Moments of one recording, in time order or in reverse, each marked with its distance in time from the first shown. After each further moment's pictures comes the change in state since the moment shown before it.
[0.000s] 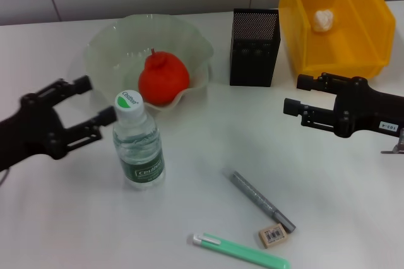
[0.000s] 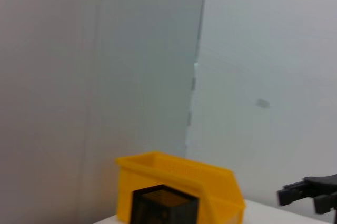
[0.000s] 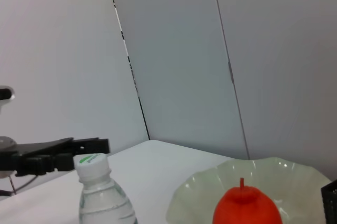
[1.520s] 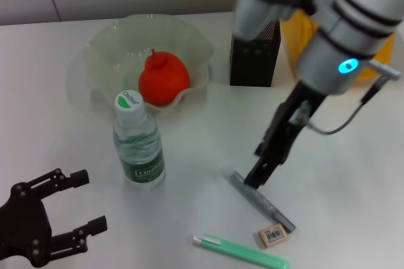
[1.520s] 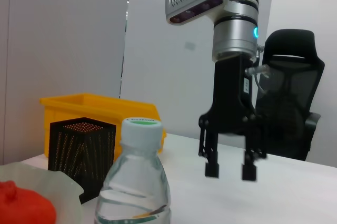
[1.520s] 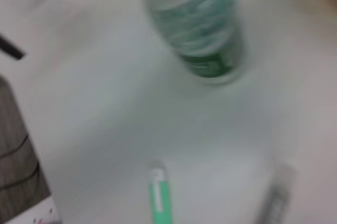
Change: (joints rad) left arm 0.146 0.022 -0.006 0.042 0.202 0.186 0.120; right arm 0.667 0.013 -0.378 -0.272 -0.902 -0.343 1.086
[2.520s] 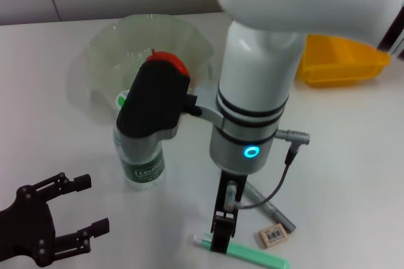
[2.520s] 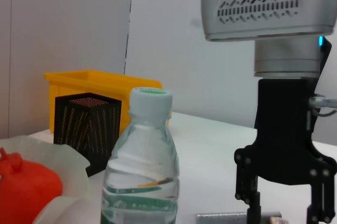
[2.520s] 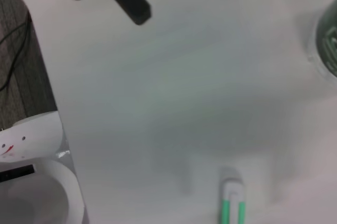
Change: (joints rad) left arm -0.014 -0.004 -0.003 -0.010 0.047 -0.051 0.000; right arm 0.121 0.008 -0.702 -0.015 0.250 0.228 0.361
